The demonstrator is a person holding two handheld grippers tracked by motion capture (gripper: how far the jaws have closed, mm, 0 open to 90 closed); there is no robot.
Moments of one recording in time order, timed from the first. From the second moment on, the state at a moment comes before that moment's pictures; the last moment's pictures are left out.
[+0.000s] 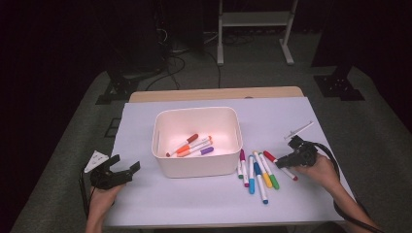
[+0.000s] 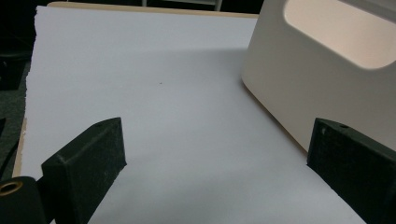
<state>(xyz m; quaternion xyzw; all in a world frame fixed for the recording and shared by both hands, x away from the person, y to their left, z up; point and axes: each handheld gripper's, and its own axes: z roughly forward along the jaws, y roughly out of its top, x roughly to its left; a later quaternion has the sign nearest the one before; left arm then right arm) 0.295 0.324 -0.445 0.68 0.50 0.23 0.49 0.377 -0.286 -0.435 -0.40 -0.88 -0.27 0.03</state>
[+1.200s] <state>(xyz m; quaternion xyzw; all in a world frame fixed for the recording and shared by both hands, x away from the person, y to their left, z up) 0.296 0.321 -0.446 0.68 0.49 0.23 0.49 0.379 -0.294 -0.347 -0.35 -0.86 -0.36 0.10</state>
